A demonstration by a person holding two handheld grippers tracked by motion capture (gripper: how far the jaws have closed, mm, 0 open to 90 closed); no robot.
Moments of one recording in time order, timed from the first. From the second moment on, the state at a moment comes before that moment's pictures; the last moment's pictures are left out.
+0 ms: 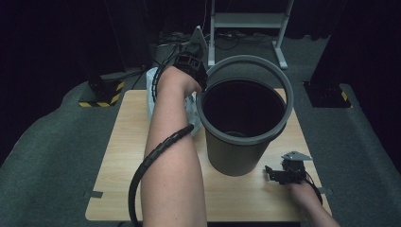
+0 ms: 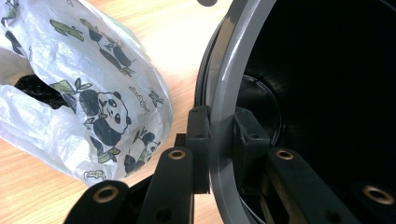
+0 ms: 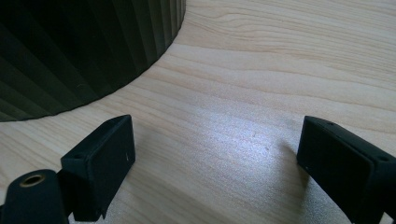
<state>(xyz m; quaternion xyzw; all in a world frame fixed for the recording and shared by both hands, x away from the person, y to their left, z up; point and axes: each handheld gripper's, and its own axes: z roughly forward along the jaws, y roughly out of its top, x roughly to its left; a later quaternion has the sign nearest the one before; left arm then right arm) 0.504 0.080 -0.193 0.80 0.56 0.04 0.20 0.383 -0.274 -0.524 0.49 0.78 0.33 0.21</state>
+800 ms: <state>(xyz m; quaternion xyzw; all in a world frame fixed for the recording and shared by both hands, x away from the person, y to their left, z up) 0.510 0.070 -0.216 0.80 0.57 0.05 0.18 0.384 -0.274 -0.524 0.49 0.78 0.33 0.21</state>
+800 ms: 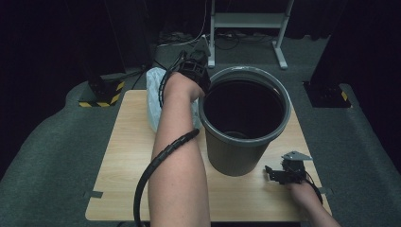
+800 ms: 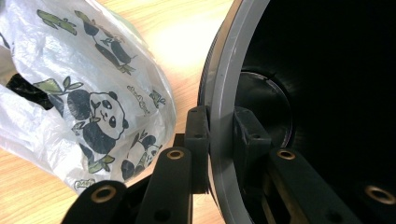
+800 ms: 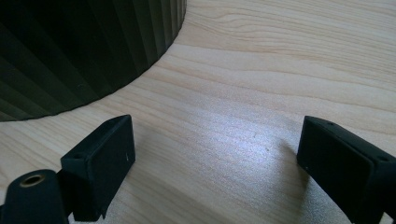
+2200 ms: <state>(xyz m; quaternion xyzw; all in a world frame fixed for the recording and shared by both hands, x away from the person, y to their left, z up) 0.498 0.079 -0.210 0.80 0.56 0.10 0.20 0.385 -0.274 -0.525 0.49 0.78 0.33 0.21</state>
